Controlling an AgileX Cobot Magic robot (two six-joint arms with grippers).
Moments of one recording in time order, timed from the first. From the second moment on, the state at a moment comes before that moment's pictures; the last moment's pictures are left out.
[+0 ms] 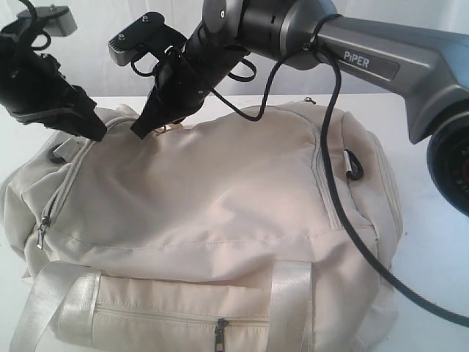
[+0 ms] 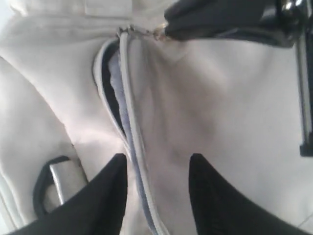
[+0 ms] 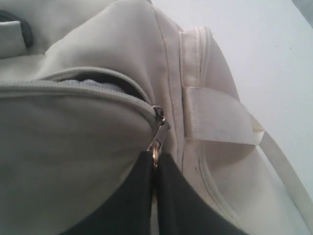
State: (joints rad) left arm -0.20 1.52 -1.30 -0.46 0.97 0.55; right arm 0.78 2.16 -2.00 0.32 0.82 -0.60
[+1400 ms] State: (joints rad) left arm -0.16 1.69 -1.31 -0.51 0.75 0.59; right arm 0.76 2.16 -2.00 -0.02 0.87 -0.36
